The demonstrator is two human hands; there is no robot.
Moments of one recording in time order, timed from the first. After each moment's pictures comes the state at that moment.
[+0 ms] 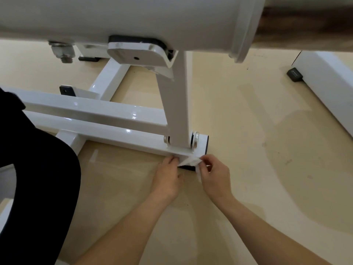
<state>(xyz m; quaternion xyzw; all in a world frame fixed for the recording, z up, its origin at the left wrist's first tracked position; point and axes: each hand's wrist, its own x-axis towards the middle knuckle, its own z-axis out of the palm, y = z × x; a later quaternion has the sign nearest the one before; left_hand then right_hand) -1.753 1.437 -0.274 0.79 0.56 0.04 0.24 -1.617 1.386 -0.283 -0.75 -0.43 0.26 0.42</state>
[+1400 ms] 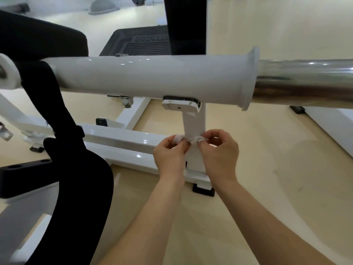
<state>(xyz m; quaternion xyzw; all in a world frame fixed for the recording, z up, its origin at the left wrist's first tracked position) -1.736 1.468 -0.117 0.34 0.57 0.53 0.54 -1.653 1.443 -0.128 -0.66 -0.33 0.24 0.63</state>
